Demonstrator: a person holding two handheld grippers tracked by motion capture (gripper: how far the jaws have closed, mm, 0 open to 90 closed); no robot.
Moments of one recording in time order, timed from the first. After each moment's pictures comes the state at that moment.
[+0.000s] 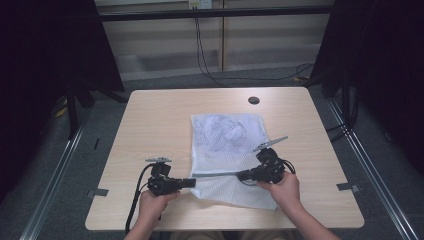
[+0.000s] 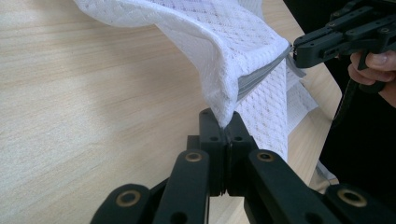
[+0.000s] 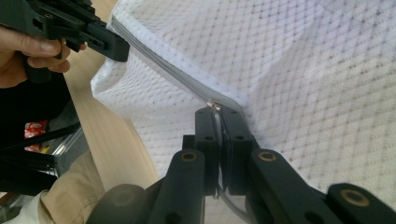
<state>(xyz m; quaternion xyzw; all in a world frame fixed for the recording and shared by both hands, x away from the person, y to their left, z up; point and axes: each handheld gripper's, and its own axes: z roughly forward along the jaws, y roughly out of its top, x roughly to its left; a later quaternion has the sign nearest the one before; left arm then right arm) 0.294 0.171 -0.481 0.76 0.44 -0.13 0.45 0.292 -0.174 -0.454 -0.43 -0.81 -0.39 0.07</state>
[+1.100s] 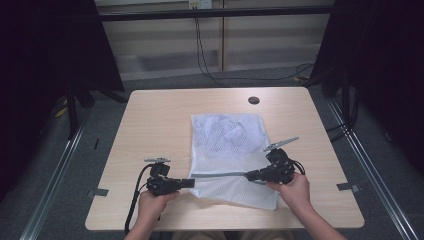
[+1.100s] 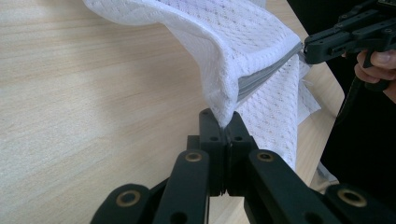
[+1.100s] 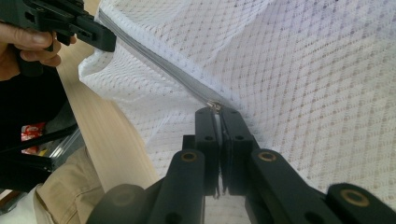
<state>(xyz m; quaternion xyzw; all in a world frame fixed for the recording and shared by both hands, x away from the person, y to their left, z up) 0.293 0.173 -0.480 0.76 0.45 -0.13 0.45 0.287 -0.199 -0.453 -0.44 -0.81 -0.39 0.07</state>
